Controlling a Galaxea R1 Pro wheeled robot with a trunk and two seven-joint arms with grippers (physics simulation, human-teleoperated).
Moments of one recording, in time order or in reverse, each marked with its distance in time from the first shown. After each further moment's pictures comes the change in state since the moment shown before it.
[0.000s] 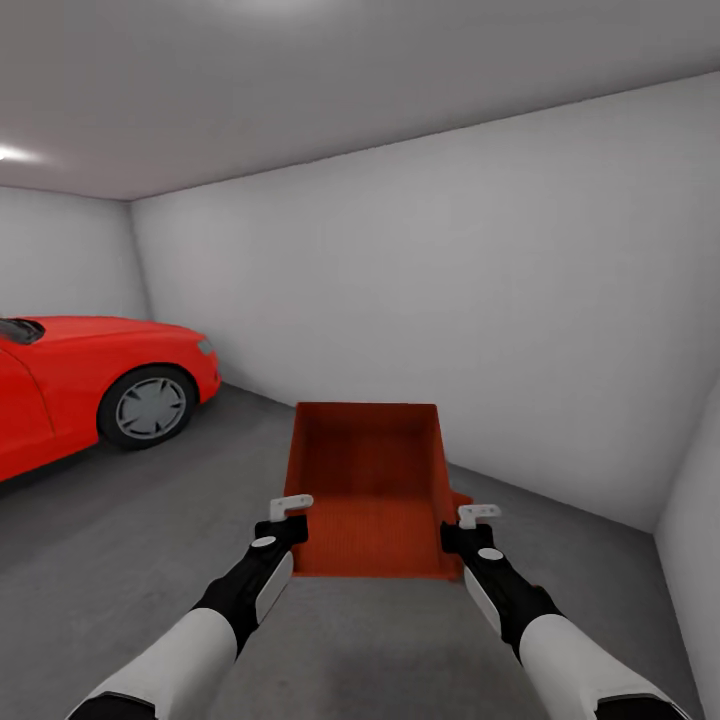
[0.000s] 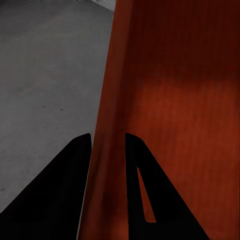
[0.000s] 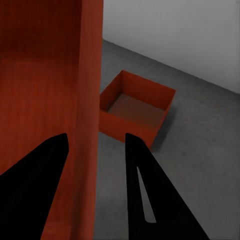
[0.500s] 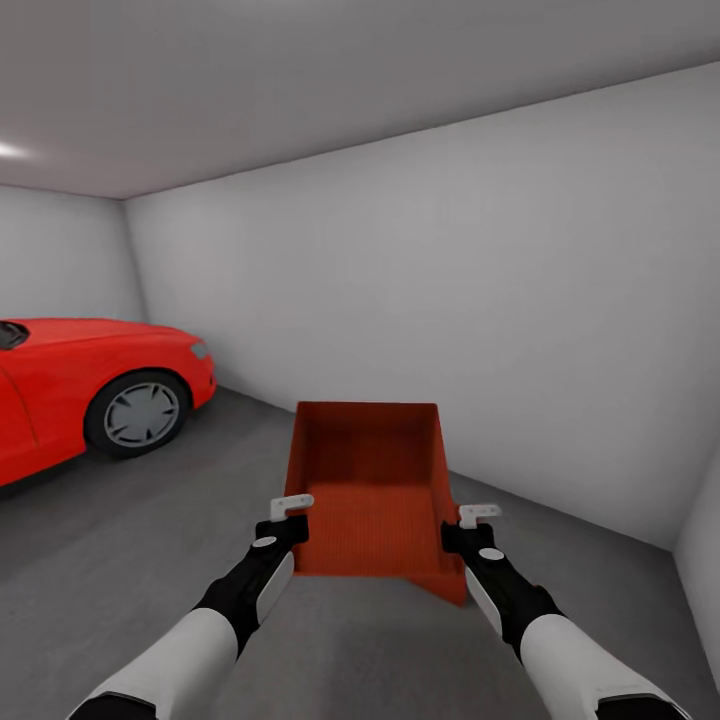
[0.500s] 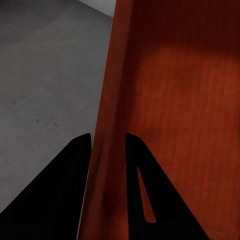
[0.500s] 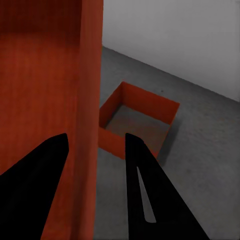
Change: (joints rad) left arm 0.000 -0.002 -0.003 0.000 0.001 -0.004 0.004; right arm 0.000 -0.002 -0.002 0.000 0.000 -0.004 0.003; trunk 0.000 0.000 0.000
